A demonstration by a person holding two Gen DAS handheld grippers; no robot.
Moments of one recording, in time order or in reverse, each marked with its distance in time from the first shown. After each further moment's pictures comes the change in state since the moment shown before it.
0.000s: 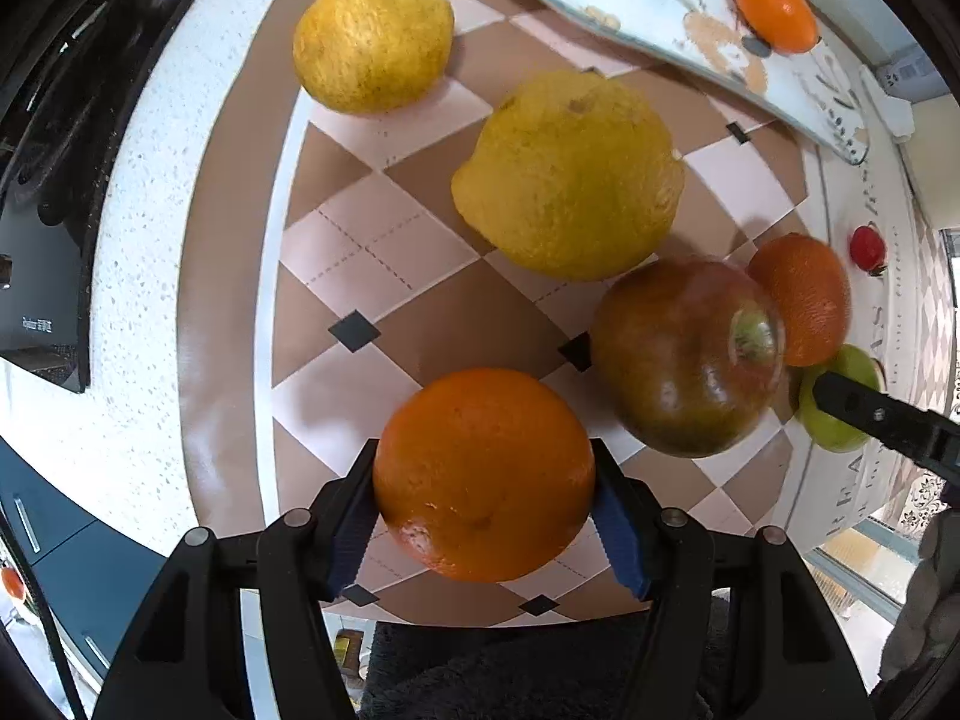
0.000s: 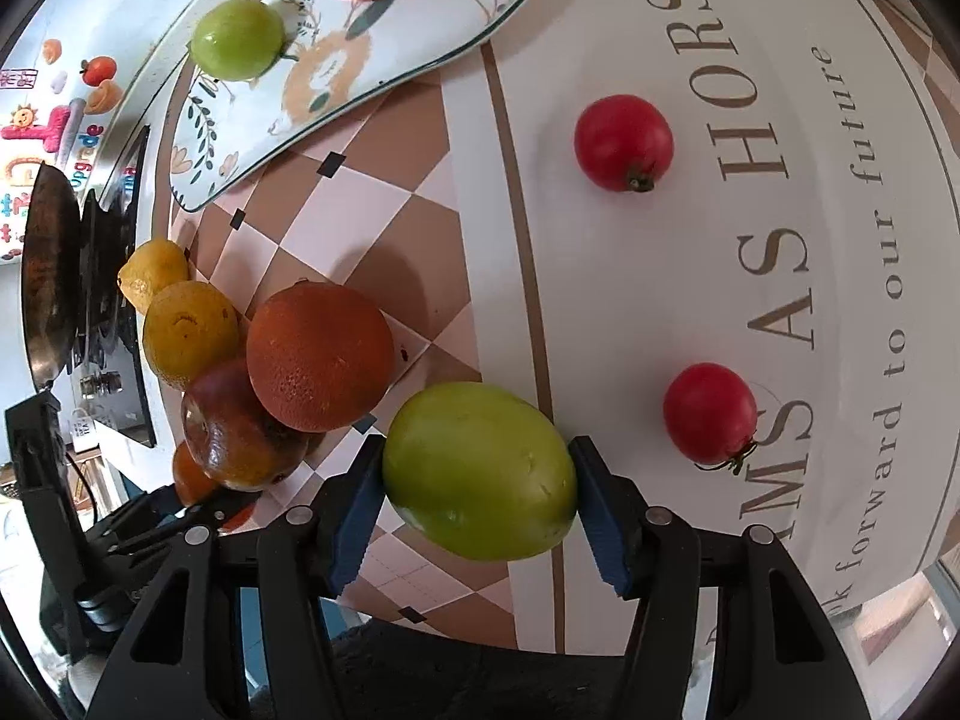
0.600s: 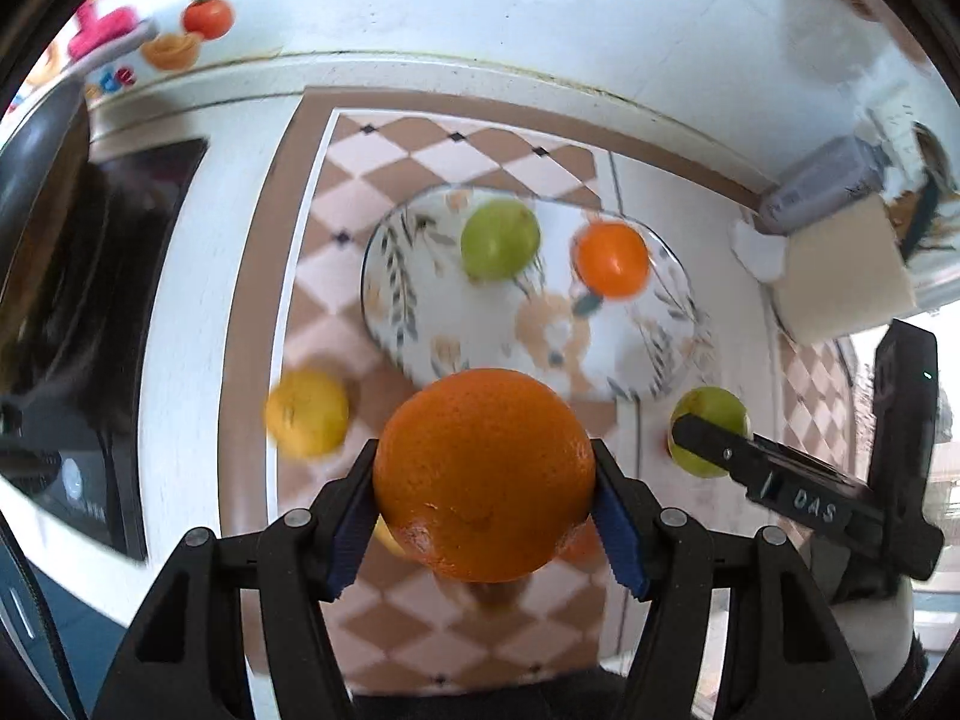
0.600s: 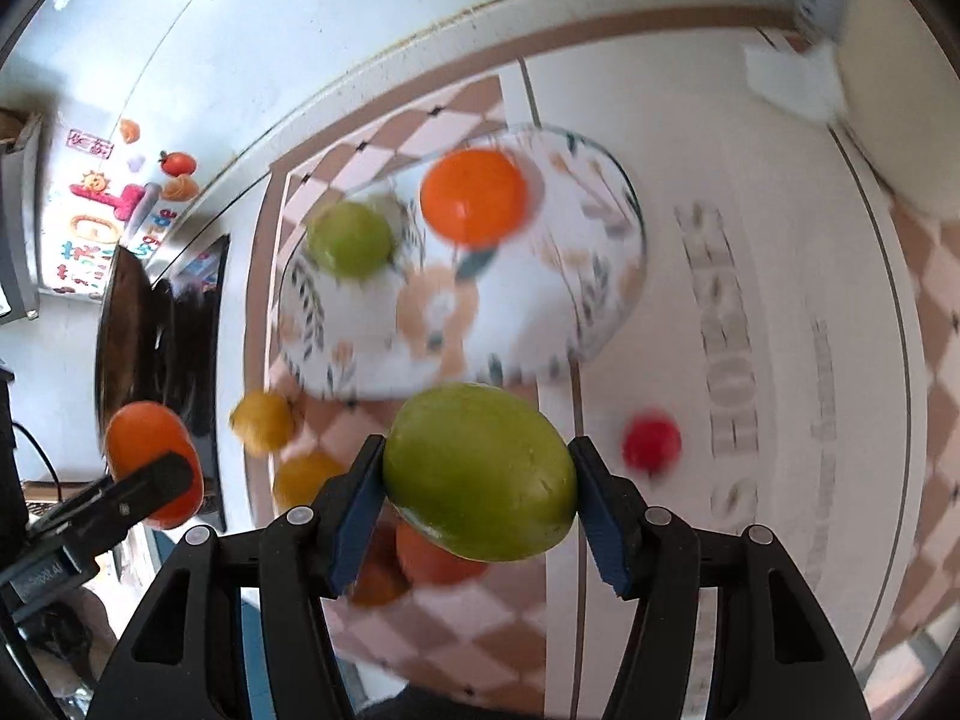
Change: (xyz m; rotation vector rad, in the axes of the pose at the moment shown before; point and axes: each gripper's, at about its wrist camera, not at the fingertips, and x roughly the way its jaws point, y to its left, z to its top) left arm -0.136 -0.043 0.102 0.070 -0.257 -0.126; right arm -0.083 0.036 0.071 -0.074 -0.231 0.062
